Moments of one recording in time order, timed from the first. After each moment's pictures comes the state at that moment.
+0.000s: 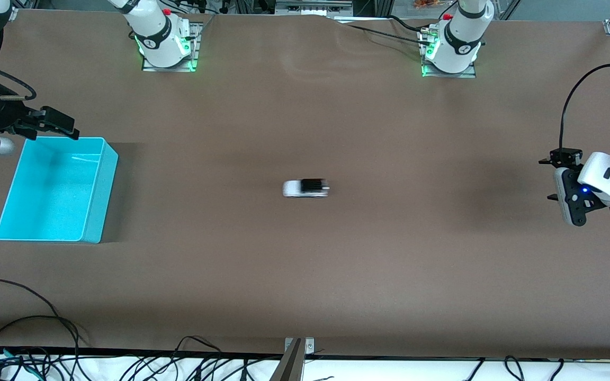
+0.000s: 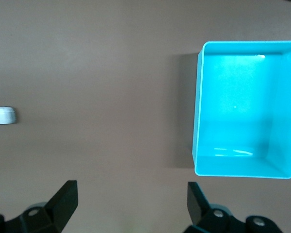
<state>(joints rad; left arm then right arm) 0.15 0.48 0.00 -1.38 -0.03 1.42 1.33 0.02 0.04 -0.01 -1.61 0.06 1.60 0.01</state>
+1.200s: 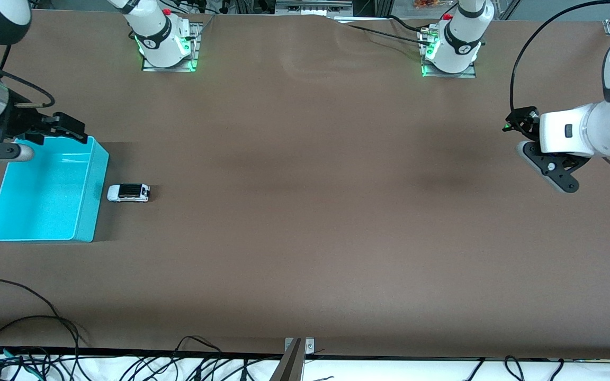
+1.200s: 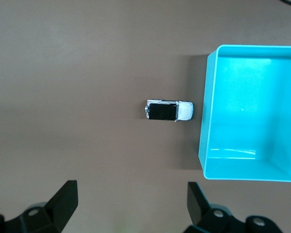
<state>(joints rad) 0.02 0.23 -0.09 -1.45 -0.03 1.36 0.59 0.05 0.08 0.00 -1.61 0.01 1.59 0.01</state>
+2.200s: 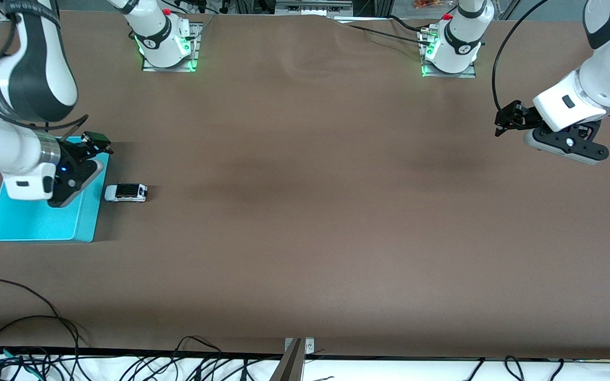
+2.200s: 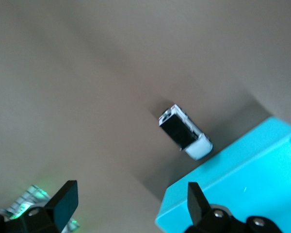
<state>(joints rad) -0.03 0.00 -0.07 -1.73 -0.02 1.65 0.20 0.05 0.29 0.00 -1.63 0.00 1.65 -0.82</state>
